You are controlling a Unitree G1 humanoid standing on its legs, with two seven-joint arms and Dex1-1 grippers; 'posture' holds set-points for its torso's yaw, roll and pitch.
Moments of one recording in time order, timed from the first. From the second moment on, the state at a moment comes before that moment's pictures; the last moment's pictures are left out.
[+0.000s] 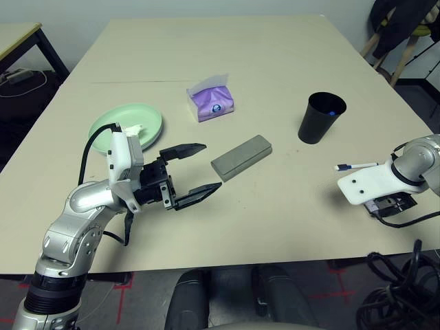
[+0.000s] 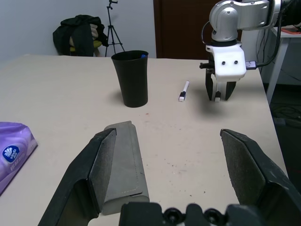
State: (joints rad) left arm -0.15 0.64 0.09 -0.41 -0.61 0.30 -0.97; right arm -0.56 -1.08 0.42 0.16 -0.40 -0.08 1.55
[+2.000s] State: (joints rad) left arm -0.17 0.65 0.06 -0.41 -0.61 0.31 -0.99; right arm -0.78 -0.43 -0.27 0.10 0.20 0.03 0.46
